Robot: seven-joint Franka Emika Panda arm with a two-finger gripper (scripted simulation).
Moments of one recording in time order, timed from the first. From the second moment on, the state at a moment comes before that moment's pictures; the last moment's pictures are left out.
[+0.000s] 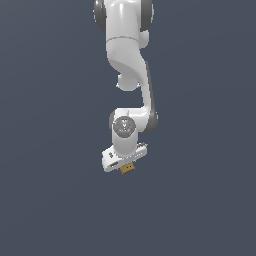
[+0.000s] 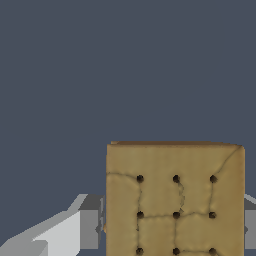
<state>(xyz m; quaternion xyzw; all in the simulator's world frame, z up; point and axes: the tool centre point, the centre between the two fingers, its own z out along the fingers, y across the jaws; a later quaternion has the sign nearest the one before) 0.054 -0.011 0.020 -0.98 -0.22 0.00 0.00</state>
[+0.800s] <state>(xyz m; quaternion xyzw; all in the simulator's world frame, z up) -0.029 -0.079 0.070 -0.98 -0.22 0.00 0.00</state>
